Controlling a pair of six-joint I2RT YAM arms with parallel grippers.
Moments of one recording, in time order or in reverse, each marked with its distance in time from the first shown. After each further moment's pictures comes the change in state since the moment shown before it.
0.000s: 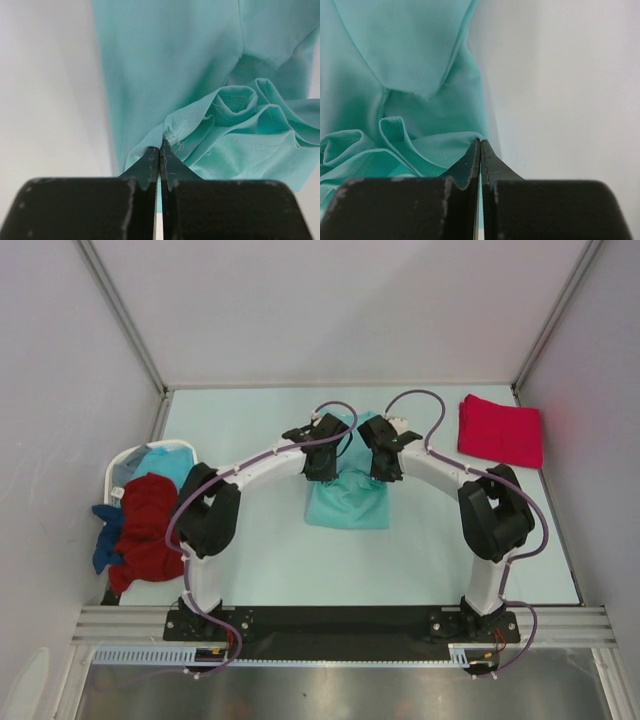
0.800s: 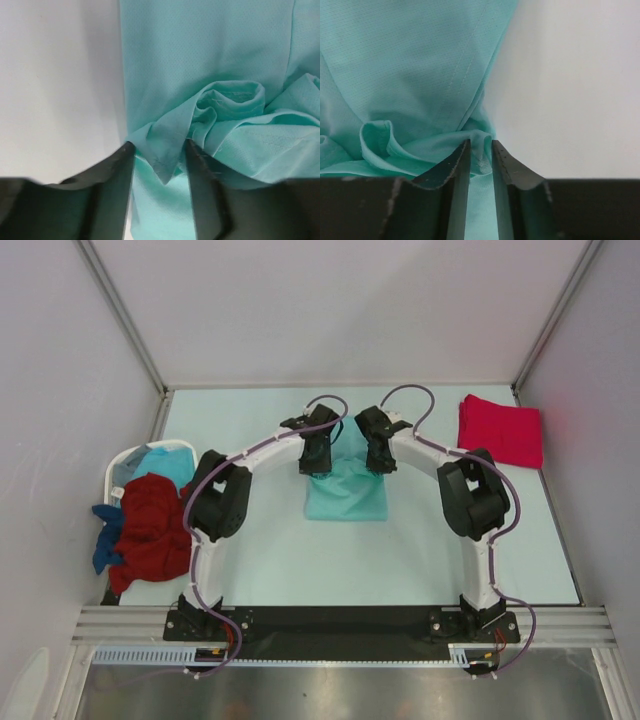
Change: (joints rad) left arm 0.105 0.166 0.139 -0.031 0.045 0.023; right arm -0.058 0.222 0.200 0.000 -0.034 -0.036
